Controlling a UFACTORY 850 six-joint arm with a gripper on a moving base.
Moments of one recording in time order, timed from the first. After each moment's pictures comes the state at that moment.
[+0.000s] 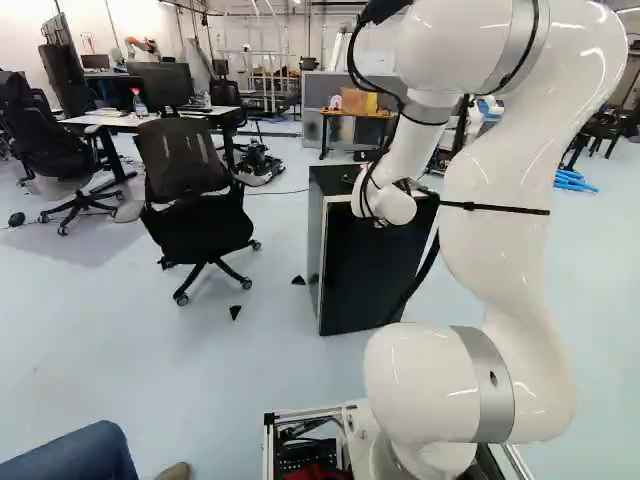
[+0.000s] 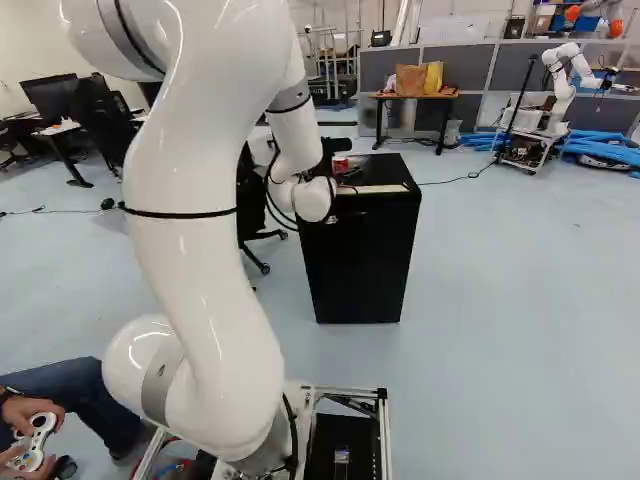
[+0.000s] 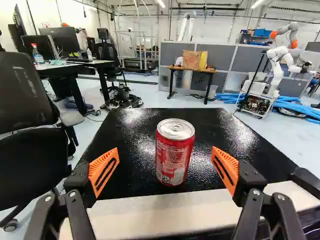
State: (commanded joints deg) arm -11.8 -25.6 -44.8 -8.9 61.3 0.0
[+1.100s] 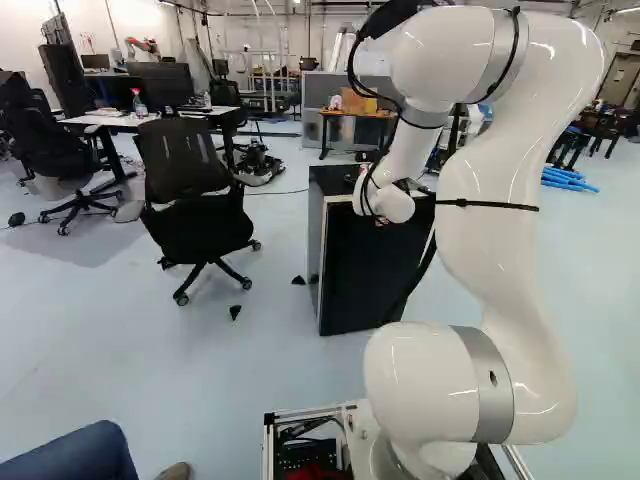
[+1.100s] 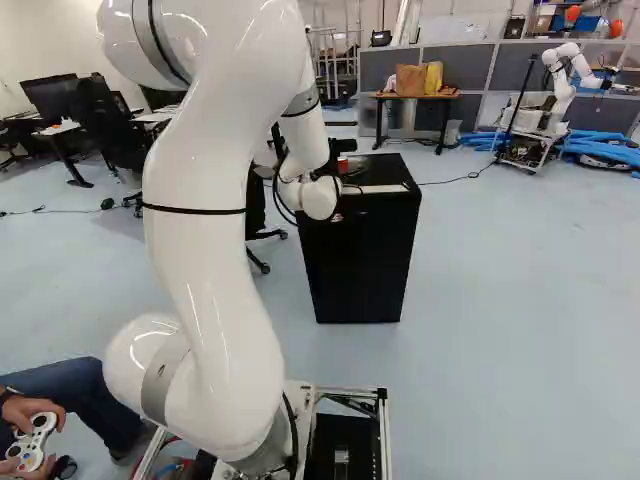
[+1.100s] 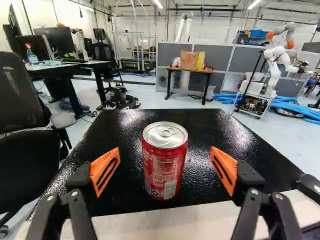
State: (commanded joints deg) arm -12.4 -28.6 -48.5 -8.9 61.3 0.0
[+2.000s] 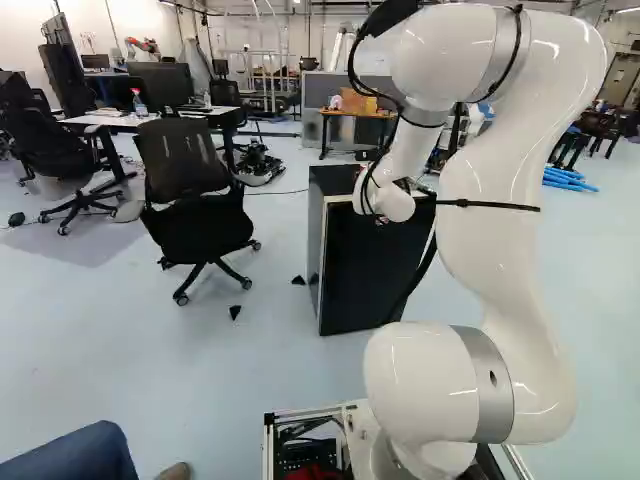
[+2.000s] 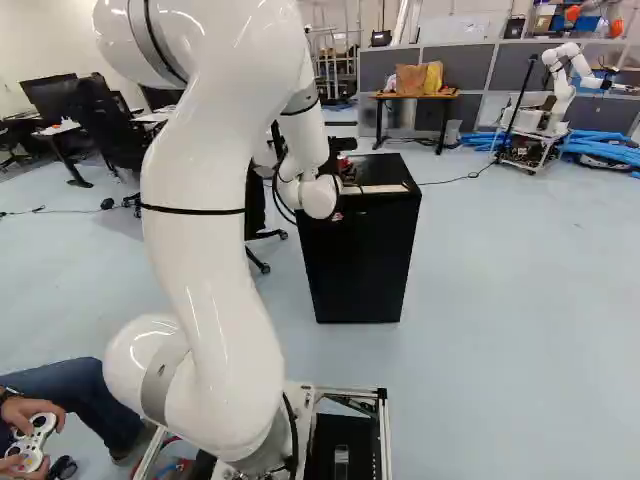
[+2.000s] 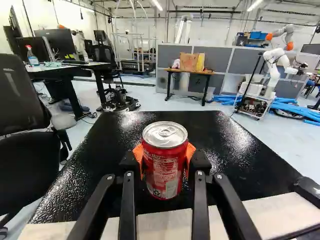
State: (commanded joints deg) arm -12.4 -27.9 -48.5 -8.9 61.3 0.0
